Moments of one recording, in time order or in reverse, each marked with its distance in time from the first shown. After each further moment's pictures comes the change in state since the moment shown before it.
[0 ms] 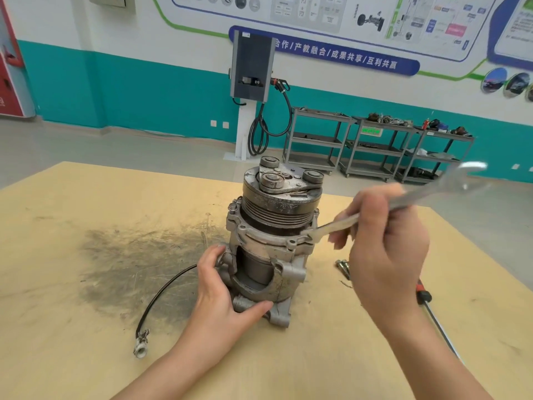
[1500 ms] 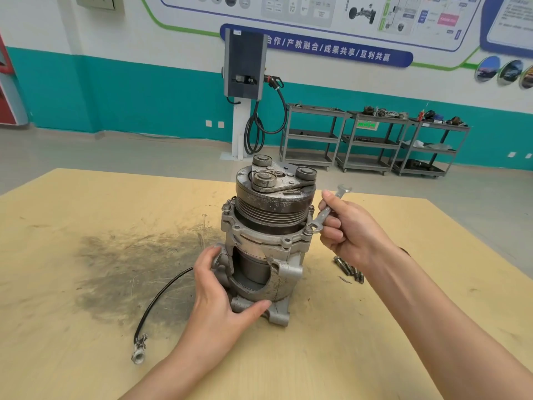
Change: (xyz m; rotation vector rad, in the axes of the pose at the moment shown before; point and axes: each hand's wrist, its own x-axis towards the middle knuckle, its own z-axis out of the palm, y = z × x) left_hand -0.003 0.005 -0.002 -0.025 -0.019 -0.057; right_hand 0.022 0.074 0.002 0.597 -0.116 1.283
